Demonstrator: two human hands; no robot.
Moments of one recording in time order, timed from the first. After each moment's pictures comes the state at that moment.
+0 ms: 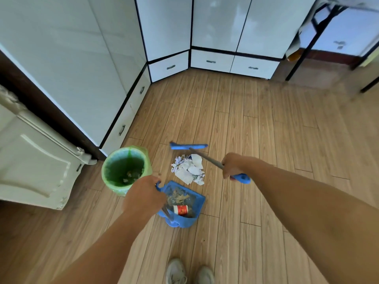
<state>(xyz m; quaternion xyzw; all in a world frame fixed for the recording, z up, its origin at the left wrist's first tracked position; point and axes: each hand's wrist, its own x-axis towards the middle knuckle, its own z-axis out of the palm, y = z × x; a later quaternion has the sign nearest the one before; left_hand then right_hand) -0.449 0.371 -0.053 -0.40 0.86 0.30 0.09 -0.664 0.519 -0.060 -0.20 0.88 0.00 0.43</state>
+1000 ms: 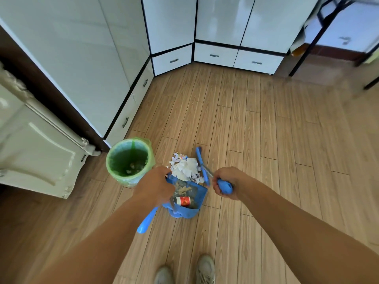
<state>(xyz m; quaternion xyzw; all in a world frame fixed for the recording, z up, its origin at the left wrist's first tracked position) -0.436 0.380 -0.052 -0.38 0.83 0.40 0.12 -0.574 0.532 -0.062 0.17 0.71 -0.45 0.52</state>
